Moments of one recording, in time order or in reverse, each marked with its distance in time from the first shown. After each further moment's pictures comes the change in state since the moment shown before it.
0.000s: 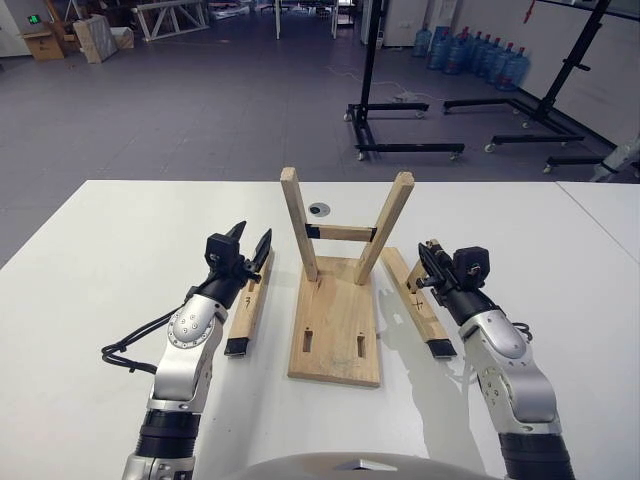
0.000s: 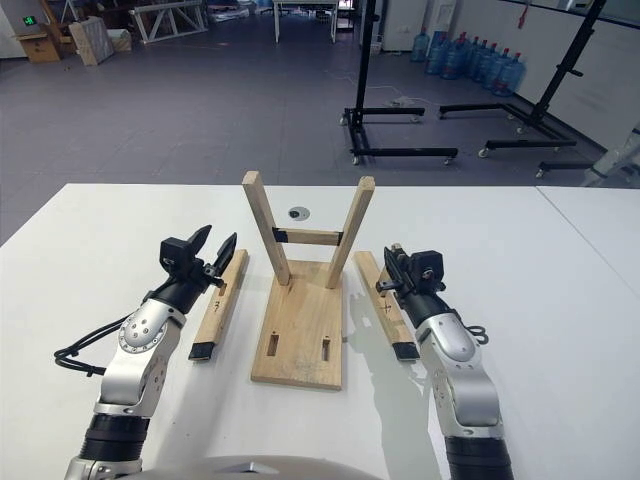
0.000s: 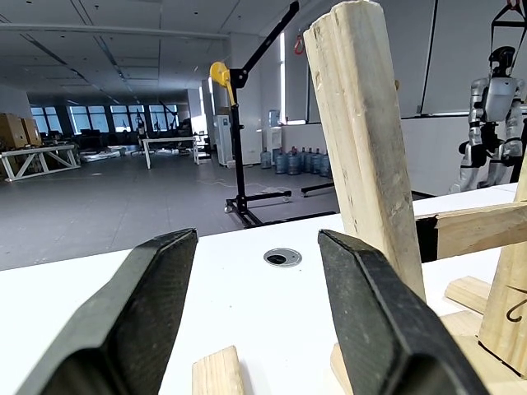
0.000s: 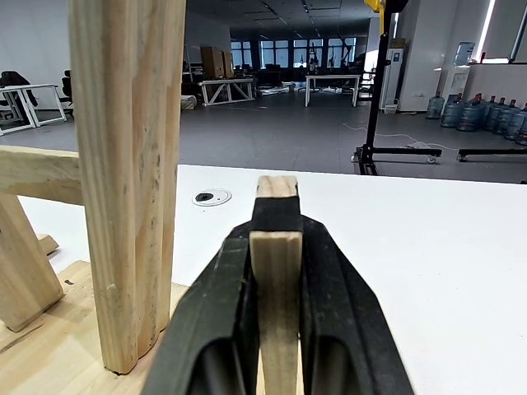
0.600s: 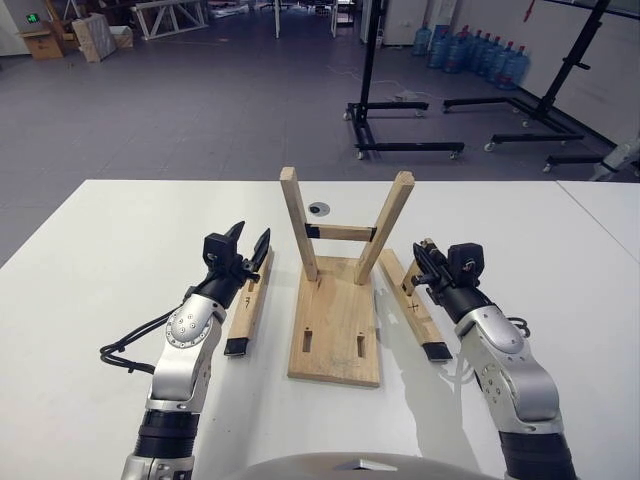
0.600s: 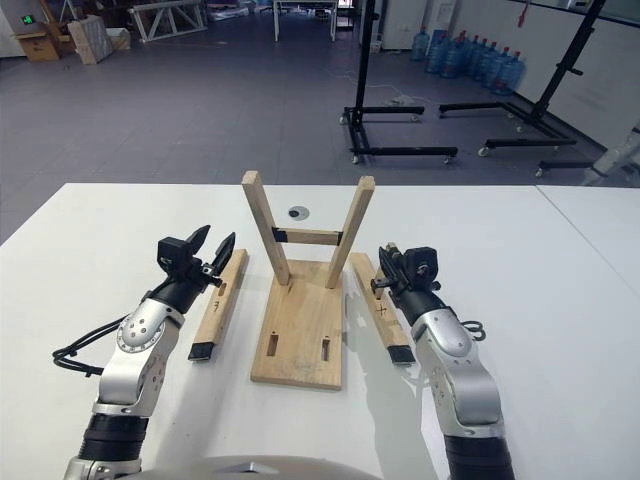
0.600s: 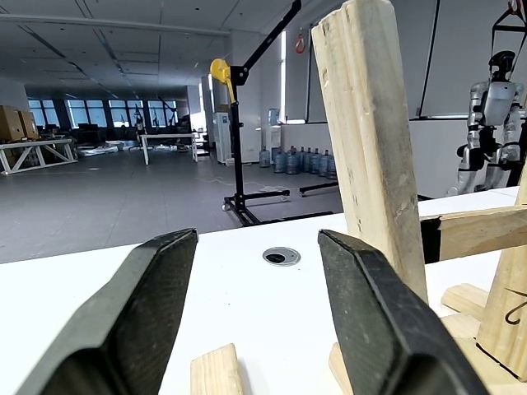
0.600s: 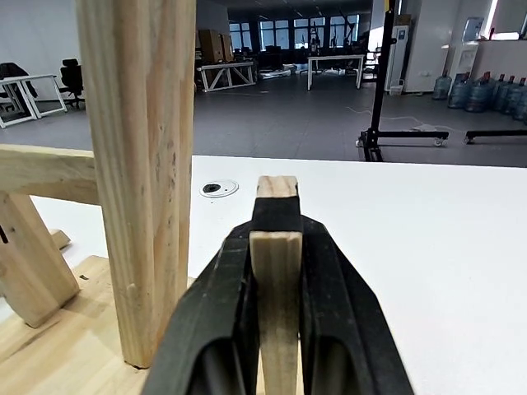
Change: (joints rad) left arm 0.000 0.000 0.010 -0.006 -0.019 0.012 -0.005; right arm -0.020 -0.011 0.021 -0.077 0.009 0.117 -0.044
